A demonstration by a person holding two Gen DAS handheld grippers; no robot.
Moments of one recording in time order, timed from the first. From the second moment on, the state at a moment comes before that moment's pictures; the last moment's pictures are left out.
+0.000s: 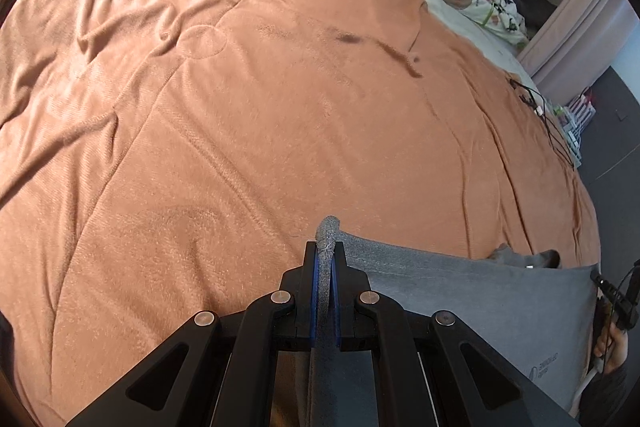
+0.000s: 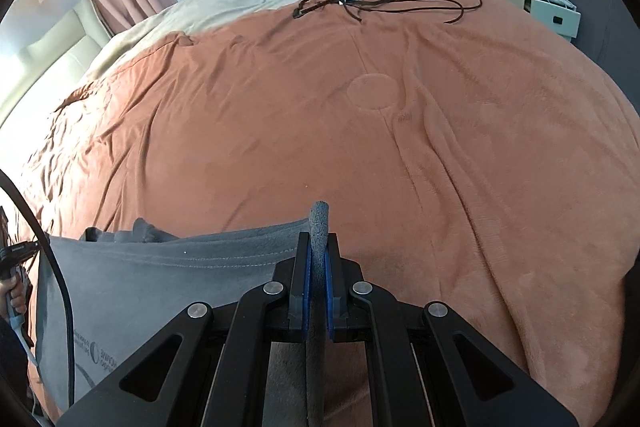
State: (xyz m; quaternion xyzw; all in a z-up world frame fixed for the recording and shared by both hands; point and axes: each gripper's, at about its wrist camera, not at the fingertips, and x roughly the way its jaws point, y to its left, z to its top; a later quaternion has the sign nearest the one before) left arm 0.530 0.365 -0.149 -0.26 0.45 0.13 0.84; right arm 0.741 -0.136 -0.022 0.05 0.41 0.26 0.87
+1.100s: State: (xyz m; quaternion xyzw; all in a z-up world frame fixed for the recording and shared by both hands) left arm 0.571 0.374 -0.157 -0.23 0.50 0.19 0.81; right arm 0.789 -0.098 -0.036 0.03 0.45 0.20 0.87
